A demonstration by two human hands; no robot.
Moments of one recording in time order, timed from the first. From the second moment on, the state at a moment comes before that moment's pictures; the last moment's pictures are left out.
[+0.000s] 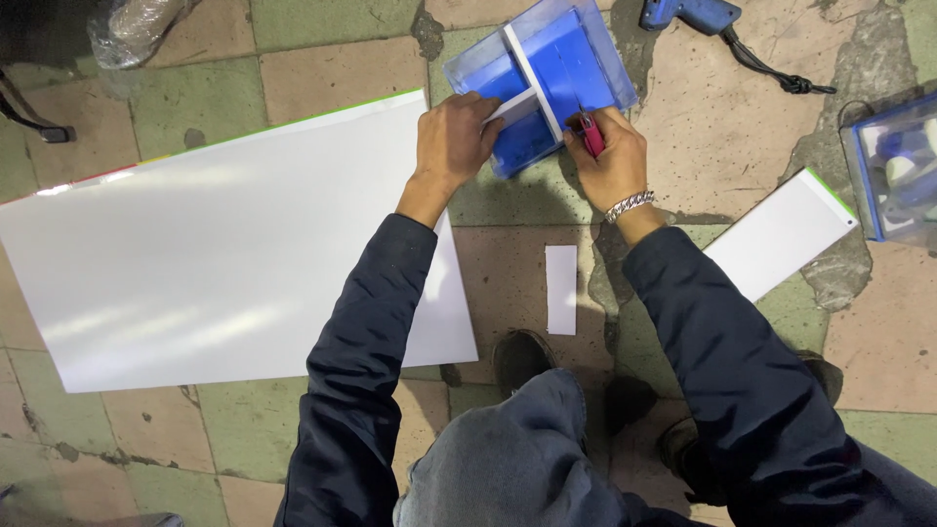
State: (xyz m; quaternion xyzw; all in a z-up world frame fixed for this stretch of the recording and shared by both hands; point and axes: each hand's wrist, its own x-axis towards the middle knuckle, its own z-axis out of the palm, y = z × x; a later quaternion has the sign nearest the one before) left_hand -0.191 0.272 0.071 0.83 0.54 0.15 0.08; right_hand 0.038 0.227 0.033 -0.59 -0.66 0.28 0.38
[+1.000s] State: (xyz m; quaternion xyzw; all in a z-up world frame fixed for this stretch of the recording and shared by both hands) left_hand -0.200 0.262 0.047 0.78 0.55 0.24 0.14; right_hand 0.040 0.236 0.008 -0.55 -0.65 0.37 0.36
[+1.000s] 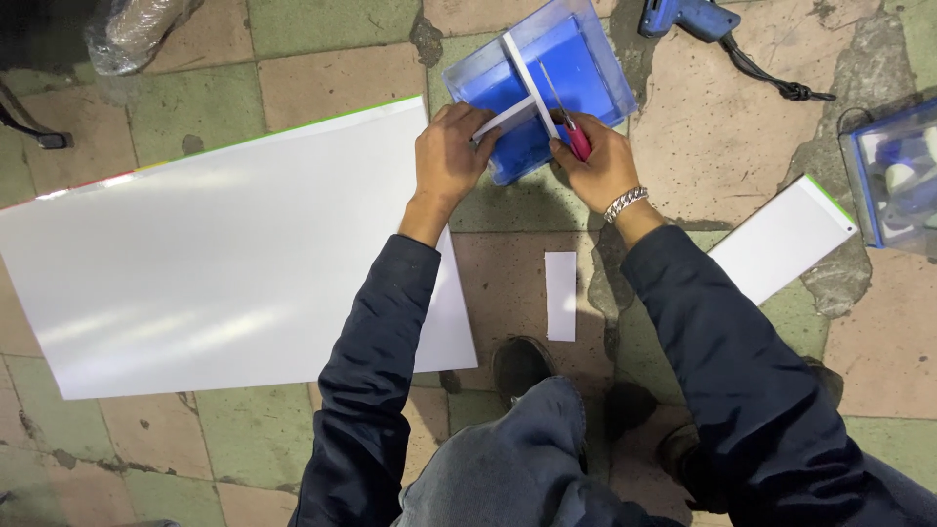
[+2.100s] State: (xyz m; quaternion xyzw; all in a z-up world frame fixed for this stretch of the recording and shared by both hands) left_hand -0.202 0.266 0.043 0.79 0.52 0.30 0.14; right_hand 0.037 0.196 0.056 -0.63 -0.53 0.47 0.31
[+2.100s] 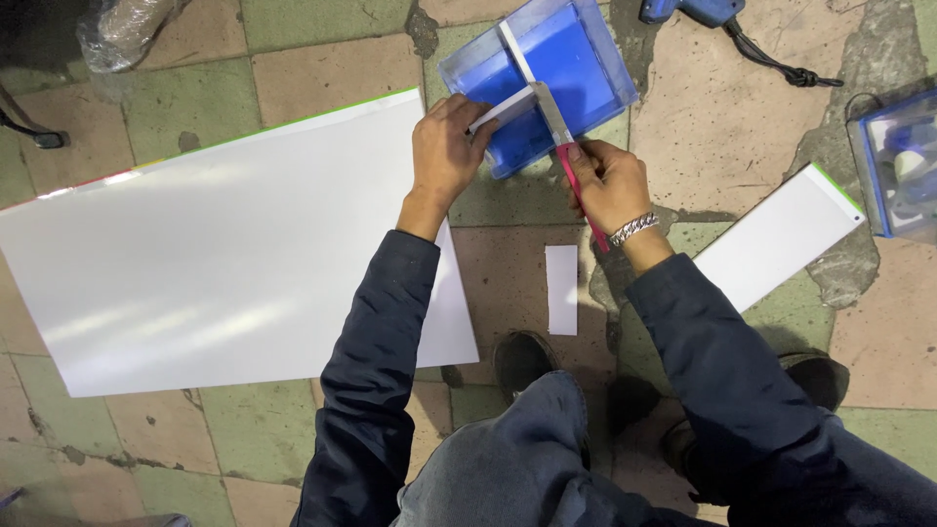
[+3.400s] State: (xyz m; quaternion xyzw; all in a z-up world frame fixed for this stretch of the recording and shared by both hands) left_hand -0.191 0.321 0.054 0.85 0.53 -0.06 -0.02; right_hand -0.025 0.166 0.061 -0.60 -0.75 0.15 0.24
